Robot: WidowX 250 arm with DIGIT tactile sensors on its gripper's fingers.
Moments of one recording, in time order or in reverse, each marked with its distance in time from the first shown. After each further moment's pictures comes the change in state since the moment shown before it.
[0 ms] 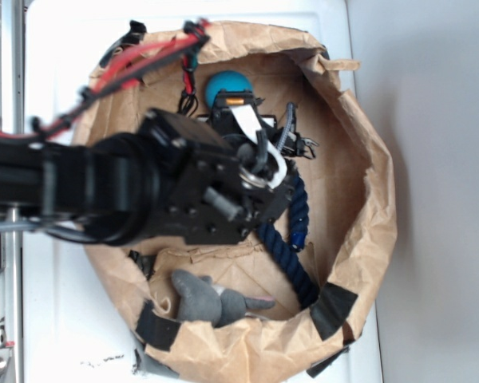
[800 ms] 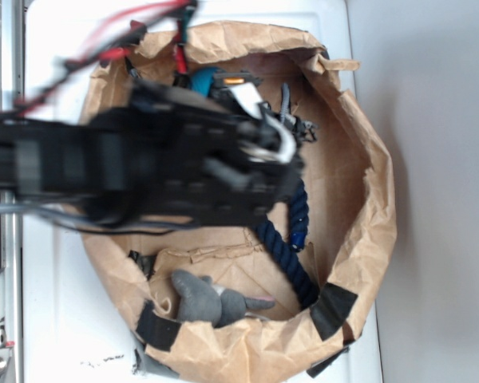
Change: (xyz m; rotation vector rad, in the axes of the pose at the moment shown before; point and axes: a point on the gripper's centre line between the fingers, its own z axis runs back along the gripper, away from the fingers) arm 0.014 0.011 0.003 0.164 -0.026 0.053
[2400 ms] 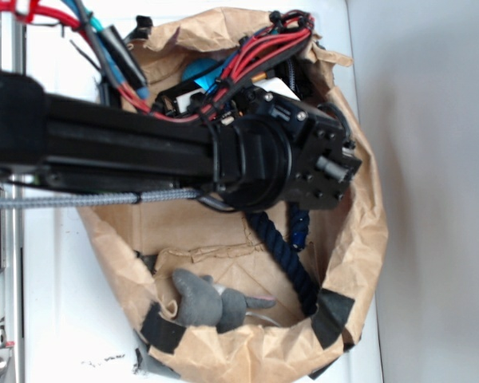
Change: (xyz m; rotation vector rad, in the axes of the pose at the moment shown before) arm 0.007 0.000 -0.035 0.279 -0.182 0.180
